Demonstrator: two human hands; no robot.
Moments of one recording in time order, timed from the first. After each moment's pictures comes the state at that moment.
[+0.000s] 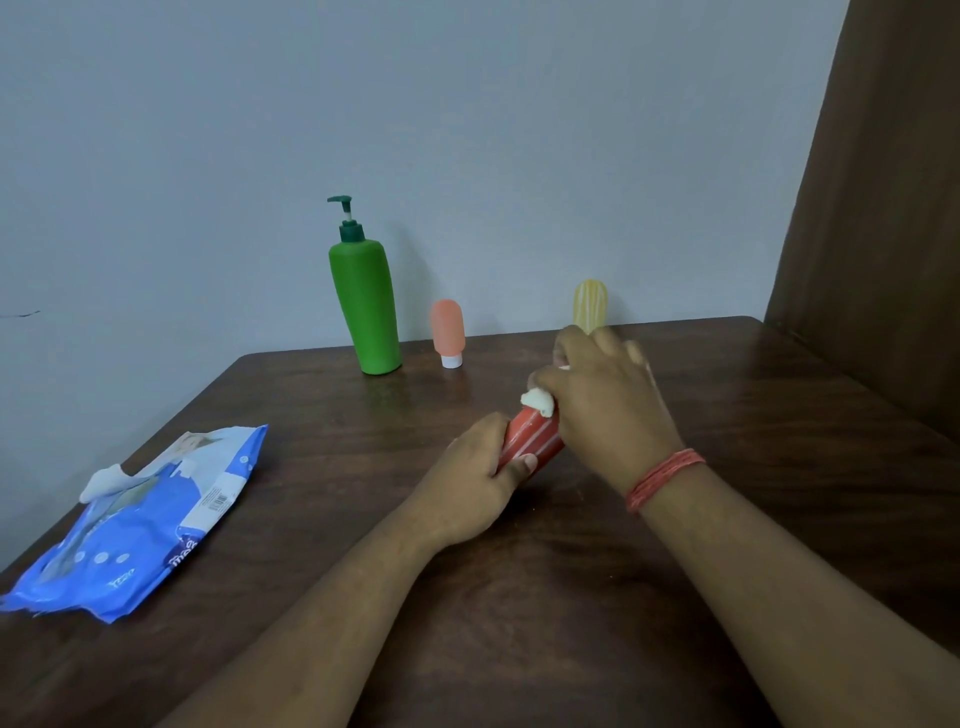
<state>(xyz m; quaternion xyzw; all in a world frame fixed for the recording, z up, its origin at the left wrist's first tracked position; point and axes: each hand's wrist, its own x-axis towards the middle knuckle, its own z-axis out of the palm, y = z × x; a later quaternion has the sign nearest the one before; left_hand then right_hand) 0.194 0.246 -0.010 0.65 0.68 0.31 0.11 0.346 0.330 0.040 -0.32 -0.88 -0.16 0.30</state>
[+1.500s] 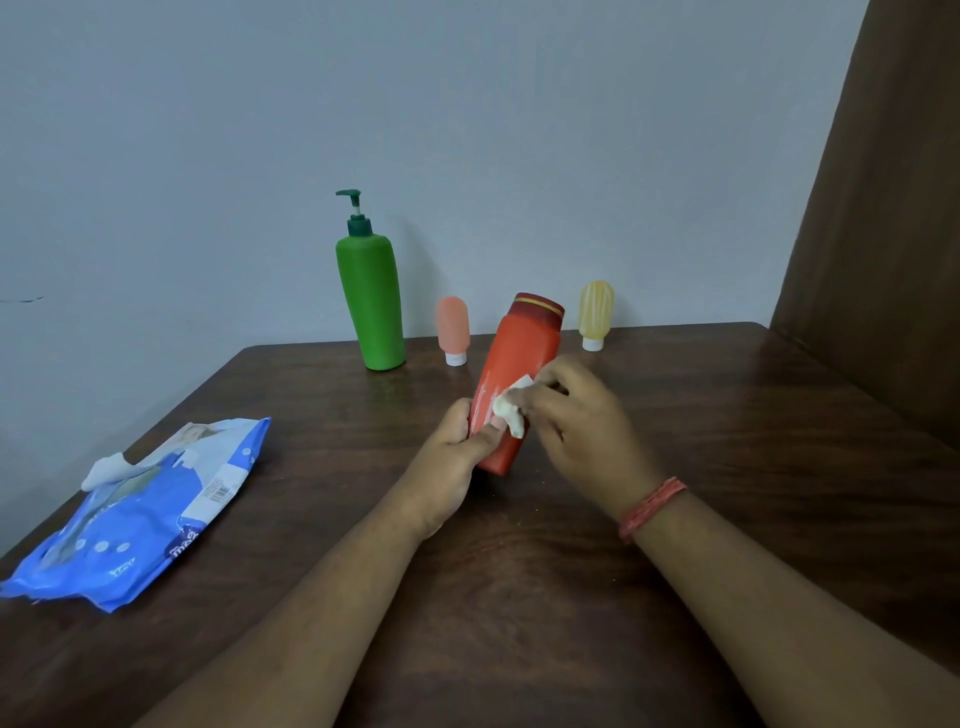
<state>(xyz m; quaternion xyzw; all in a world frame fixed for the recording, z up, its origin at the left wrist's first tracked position) 0.185 0.244 -0.009 0.49 0.55 0.58 0.35 0.336 0.331 0.012 -0.16 -0.89 -0.01 0.43</state>
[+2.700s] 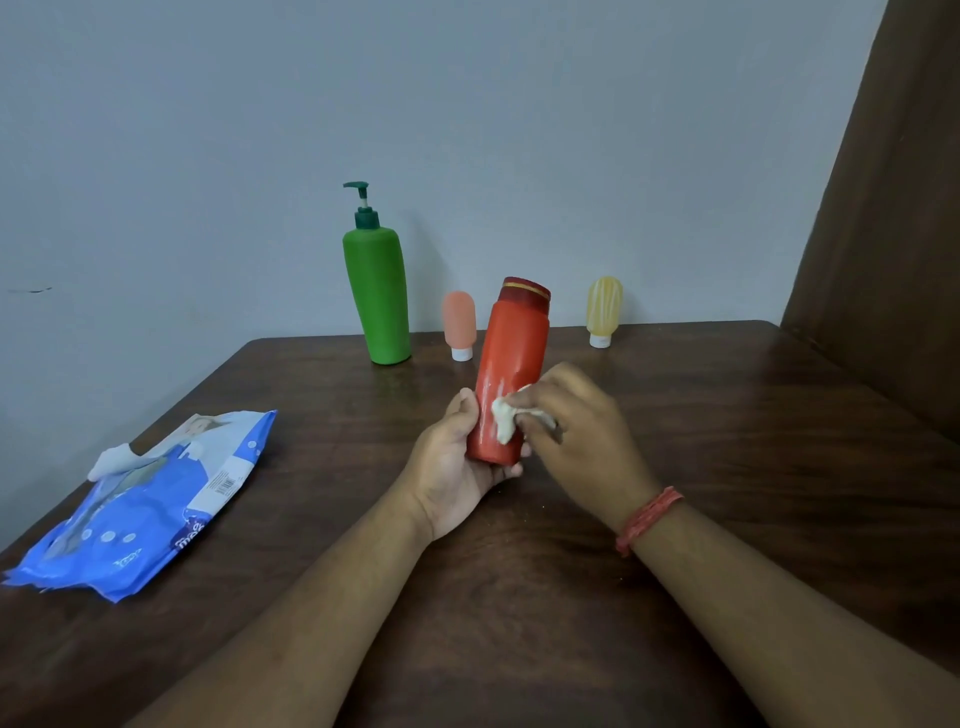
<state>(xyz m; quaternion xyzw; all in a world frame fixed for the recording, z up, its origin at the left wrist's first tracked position) 0.185 0.246 -0.008 0.35 0.42 0.66 0.52 0.327 0.321 0.003 -0.17 -0.86 0.12 0.47</state>
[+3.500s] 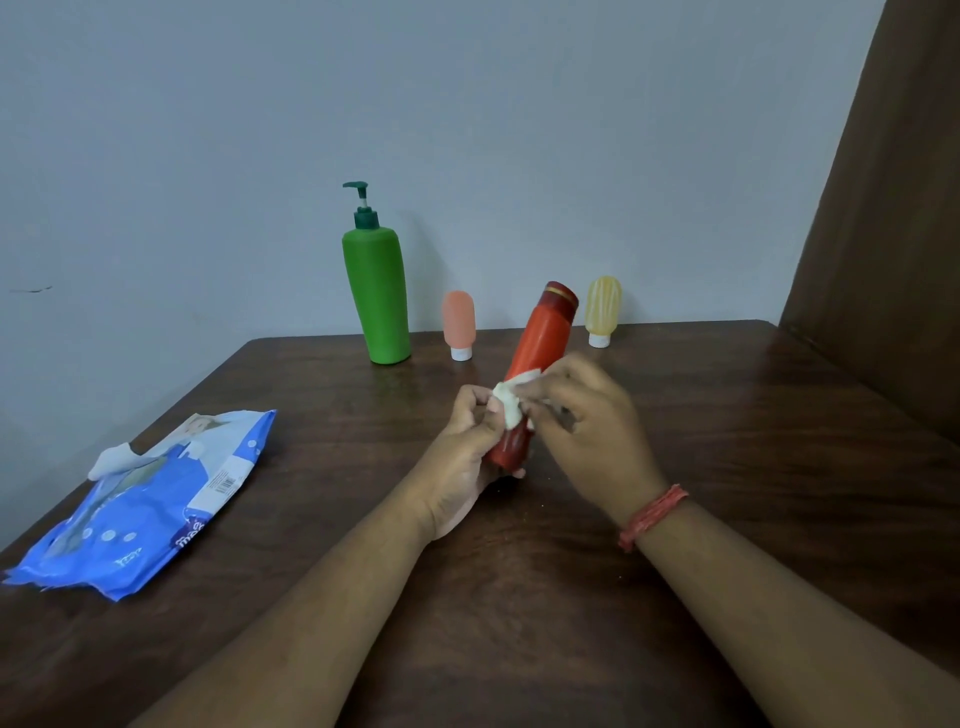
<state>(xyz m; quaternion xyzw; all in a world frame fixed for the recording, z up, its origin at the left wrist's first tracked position) 0.189 0.246 -0.011 0.44 0.46 0.62 0.45 0.331 0.319 0.011 -0.20 -0.84 0.16 0.49</state>
